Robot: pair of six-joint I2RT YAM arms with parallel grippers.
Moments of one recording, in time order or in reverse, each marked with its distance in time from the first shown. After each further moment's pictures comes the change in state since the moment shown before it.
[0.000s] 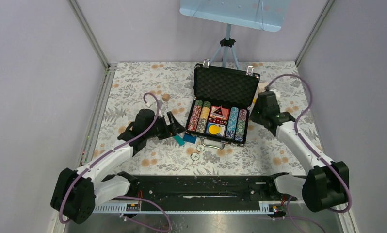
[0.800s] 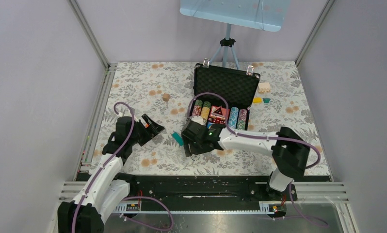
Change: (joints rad) left arm 0.299 -0.269 -0.122 -0.193 -0.082 -0.055; right arm 0.892 0.428 0.270 -0.095 -0.053 0.261
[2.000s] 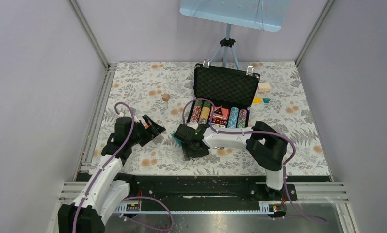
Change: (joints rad) left arm 0.017 -0.020 -0.005 -0.009 0.072 0.021; right arm 0.021 0.262 0.137 -0.130 0.002 0.027
